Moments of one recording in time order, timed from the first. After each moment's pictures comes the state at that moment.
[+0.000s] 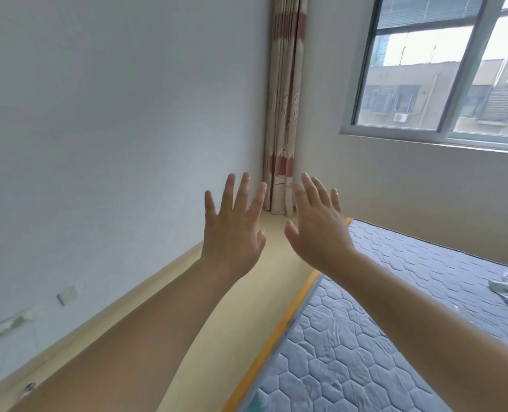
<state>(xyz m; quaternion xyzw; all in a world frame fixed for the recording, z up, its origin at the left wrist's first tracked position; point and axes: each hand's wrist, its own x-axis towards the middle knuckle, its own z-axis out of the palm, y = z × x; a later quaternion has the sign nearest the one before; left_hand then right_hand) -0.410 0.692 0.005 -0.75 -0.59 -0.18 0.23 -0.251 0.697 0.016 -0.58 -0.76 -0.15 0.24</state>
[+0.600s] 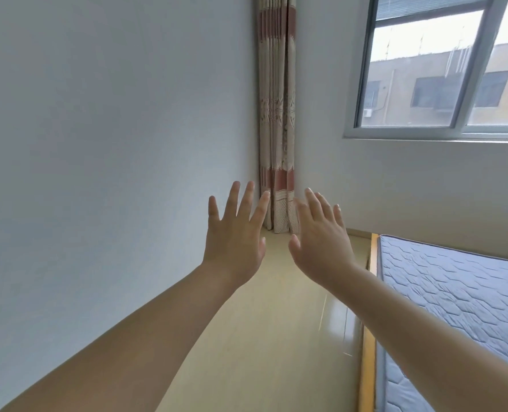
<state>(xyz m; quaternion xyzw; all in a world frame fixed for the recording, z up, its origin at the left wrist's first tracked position) -0.605 1.082 0.015 -0.80 -0.51 -0.16 0.26 -0.447 1.056 0.009 -0.65 -0.71 -0.12 0.26</state>
